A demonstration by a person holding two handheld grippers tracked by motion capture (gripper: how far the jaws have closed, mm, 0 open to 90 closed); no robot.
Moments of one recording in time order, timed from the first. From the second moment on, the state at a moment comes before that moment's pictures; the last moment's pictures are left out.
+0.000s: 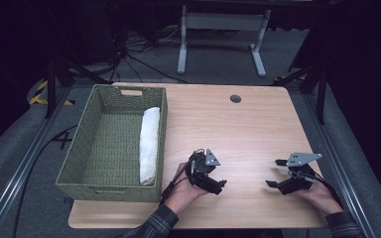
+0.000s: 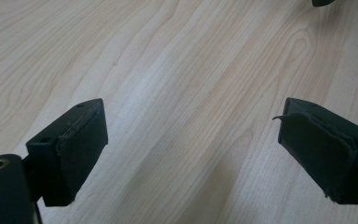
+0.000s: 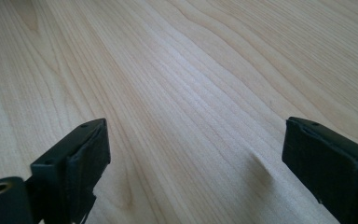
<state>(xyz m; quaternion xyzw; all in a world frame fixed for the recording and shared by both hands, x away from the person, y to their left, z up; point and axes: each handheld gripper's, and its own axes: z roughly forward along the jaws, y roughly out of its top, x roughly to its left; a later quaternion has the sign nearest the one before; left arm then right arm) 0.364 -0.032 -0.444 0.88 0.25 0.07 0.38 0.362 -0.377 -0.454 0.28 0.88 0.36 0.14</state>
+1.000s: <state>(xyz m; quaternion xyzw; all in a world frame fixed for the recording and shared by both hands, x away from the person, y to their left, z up) 0.363 -0.045 -0.474 0.91 0.21 0.08 0.35 0.364 -0.372 -0.469 0.27 0.88 0.36 0.13</state>
